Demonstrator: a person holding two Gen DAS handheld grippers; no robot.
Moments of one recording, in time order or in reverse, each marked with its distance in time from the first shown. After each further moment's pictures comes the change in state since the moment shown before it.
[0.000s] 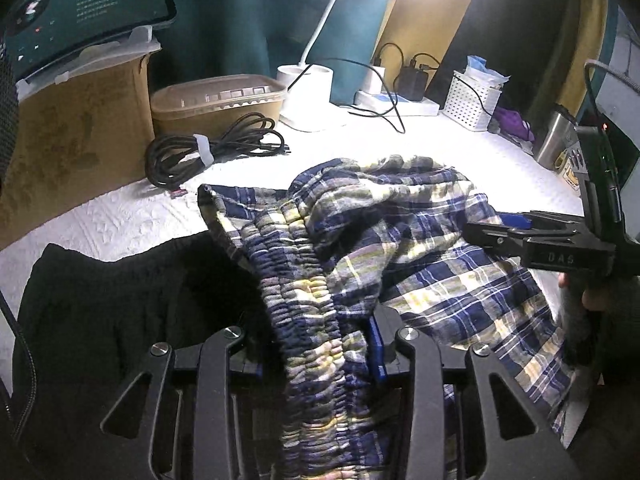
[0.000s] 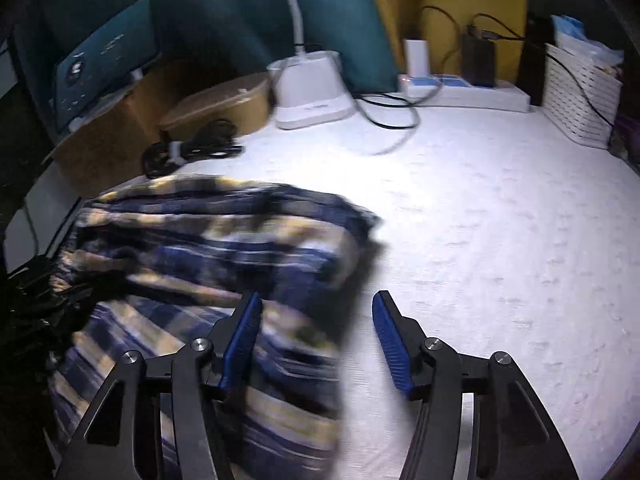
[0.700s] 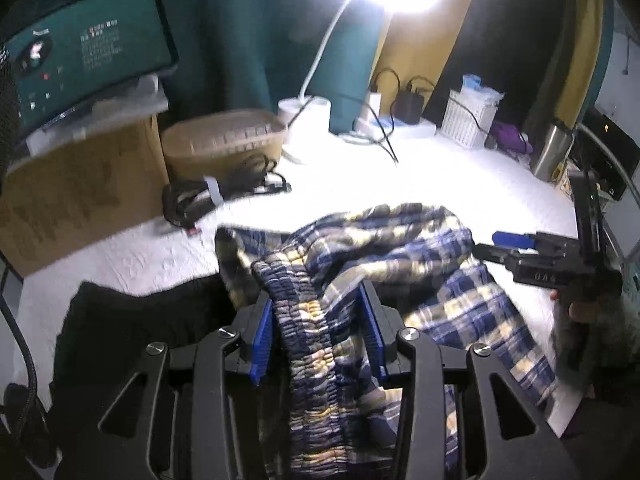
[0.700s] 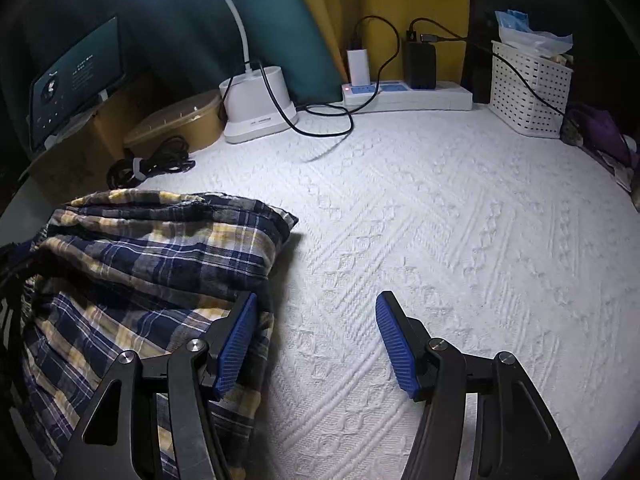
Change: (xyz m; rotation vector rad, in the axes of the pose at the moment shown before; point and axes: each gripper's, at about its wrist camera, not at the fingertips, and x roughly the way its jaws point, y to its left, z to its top) left arm -0.030 -0.011 0.026 0.022 -0.049 0.040; right arm -0.024 -0.033 -0.006 0.034 -0.045 -0.085
